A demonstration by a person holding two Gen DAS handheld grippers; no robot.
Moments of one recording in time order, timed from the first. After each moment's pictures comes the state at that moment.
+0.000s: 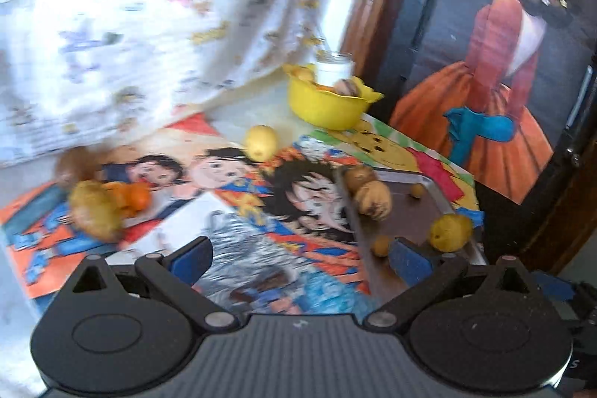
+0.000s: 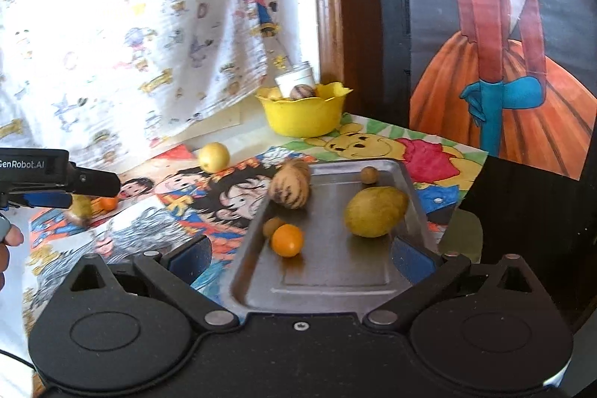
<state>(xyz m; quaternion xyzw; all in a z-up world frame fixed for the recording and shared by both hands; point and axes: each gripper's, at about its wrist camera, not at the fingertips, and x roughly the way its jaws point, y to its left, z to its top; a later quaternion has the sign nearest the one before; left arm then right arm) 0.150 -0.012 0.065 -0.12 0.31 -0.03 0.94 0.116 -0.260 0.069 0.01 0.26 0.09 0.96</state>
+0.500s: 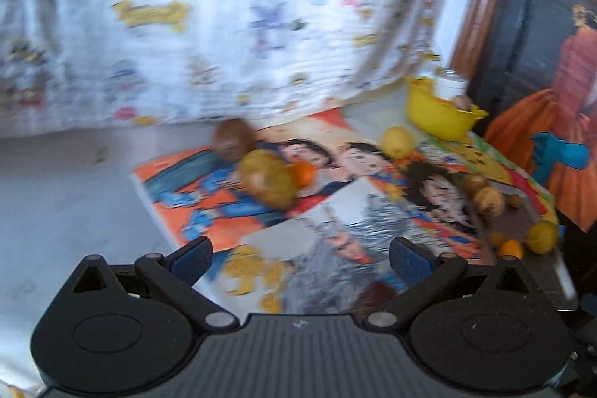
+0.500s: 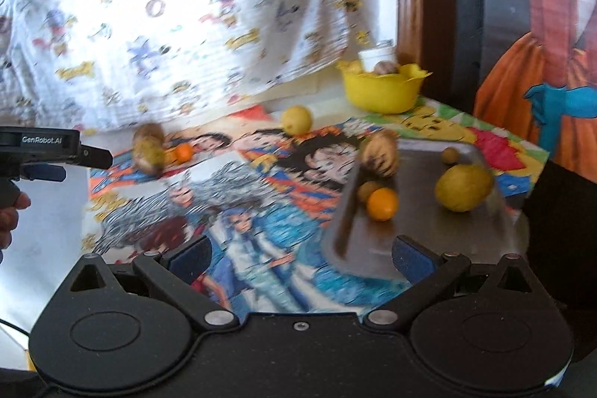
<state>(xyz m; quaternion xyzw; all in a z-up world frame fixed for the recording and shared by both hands) 0.093 0.092 0.044 -0.14 0.31 0.10 0.93 0.089 -0.196 0.057 -0.03 0.30 0.18 0.94</state>
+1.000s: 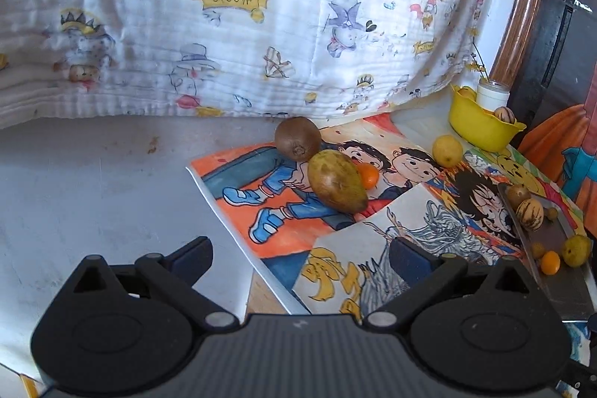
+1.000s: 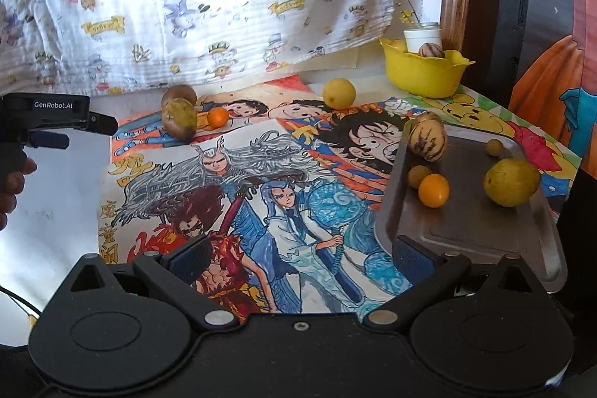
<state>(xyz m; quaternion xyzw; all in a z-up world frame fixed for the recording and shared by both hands) 0.086 0.133 0.029 -0.15 0.31 0.14 0.93 0.095 -0.158 0.043 -0.07 0.33 0.21 0.92</state>
